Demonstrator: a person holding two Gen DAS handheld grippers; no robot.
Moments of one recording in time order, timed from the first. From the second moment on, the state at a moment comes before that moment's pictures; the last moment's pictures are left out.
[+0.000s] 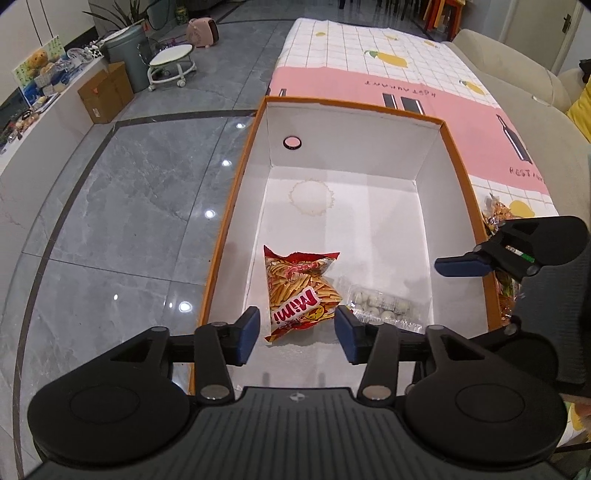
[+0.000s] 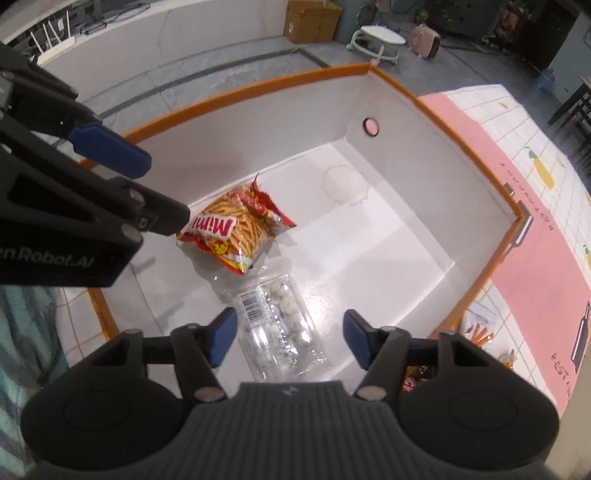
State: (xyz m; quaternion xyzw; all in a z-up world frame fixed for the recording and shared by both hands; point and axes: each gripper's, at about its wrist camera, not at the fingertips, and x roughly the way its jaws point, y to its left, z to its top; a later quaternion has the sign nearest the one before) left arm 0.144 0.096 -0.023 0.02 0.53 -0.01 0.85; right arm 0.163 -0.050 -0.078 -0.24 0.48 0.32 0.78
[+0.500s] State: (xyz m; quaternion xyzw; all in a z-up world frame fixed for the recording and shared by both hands) left arm 0.097 0.060 0.014 0.01 0.45 -0.03 0.89; right arm 0.112 -0.121 -0.028 -0.16 0.40 0.29 0.85
